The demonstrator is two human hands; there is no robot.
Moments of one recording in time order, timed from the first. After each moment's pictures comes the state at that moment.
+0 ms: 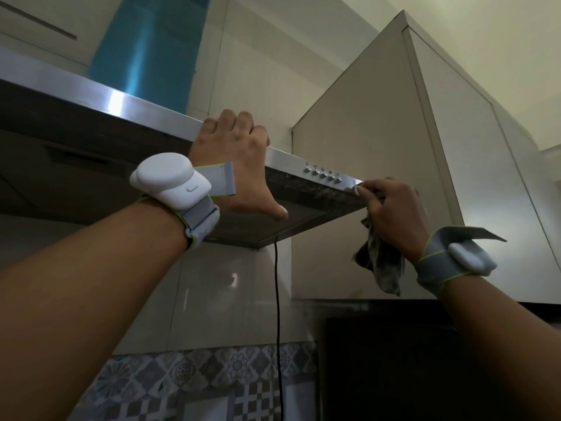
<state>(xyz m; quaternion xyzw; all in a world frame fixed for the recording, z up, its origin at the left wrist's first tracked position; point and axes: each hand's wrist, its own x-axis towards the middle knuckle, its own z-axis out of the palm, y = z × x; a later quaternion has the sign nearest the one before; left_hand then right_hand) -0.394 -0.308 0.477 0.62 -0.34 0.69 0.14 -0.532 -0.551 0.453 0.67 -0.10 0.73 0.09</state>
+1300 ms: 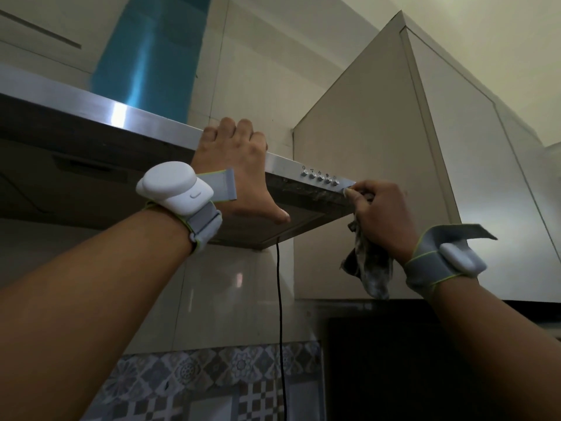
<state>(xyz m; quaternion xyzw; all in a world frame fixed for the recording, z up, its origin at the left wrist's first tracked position) -0.401 -0.310 0.476 0.64 -0.32 0.68 0.13 -0.526 -0.526 0.449 0.67 -0.11 0.73 0.01</state>
